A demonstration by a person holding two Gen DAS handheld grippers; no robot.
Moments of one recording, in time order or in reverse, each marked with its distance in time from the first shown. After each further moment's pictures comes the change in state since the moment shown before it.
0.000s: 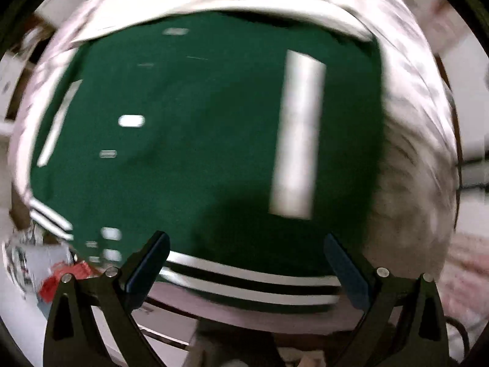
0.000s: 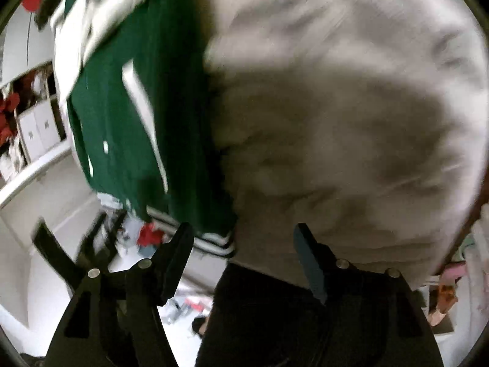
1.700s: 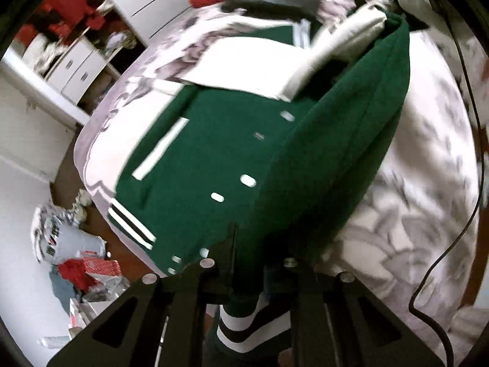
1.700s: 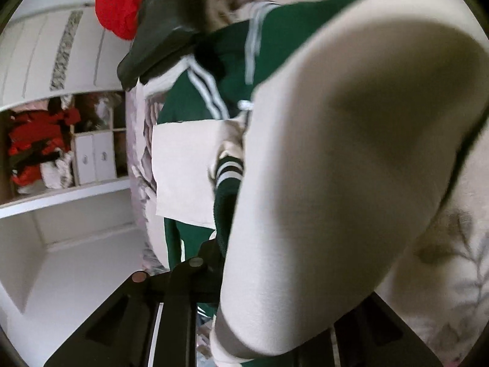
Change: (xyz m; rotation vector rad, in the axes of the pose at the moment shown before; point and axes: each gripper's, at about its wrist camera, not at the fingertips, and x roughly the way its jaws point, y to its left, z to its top) left arm -0.107 0.092 -0.001 -0.290 -0.284 0.240; right arm -0.078 0.328 0.218 -0.212 -0.227 0.144
